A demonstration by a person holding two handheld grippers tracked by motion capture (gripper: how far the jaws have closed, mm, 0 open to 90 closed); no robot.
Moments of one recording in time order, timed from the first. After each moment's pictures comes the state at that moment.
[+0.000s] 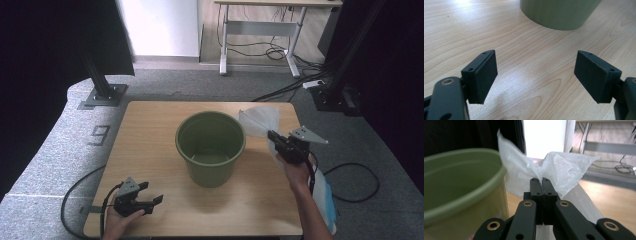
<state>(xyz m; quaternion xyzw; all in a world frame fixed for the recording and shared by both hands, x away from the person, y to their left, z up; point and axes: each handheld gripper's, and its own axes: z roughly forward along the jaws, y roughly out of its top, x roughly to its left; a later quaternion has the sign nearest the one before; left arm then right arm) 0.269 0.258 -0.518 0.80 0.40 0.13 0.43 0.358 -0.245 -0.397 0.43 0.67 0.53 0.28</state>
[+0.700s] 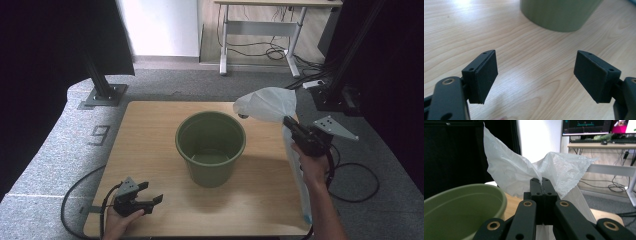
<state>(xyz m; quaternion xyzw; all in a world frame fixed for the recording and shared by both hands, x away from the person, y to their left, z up) 0.268 0.259 -0.516 0.79 0.40 0.13 0.45 0.340 -0.268 -0.340 0.41 0.62 0.58 0.32</state>
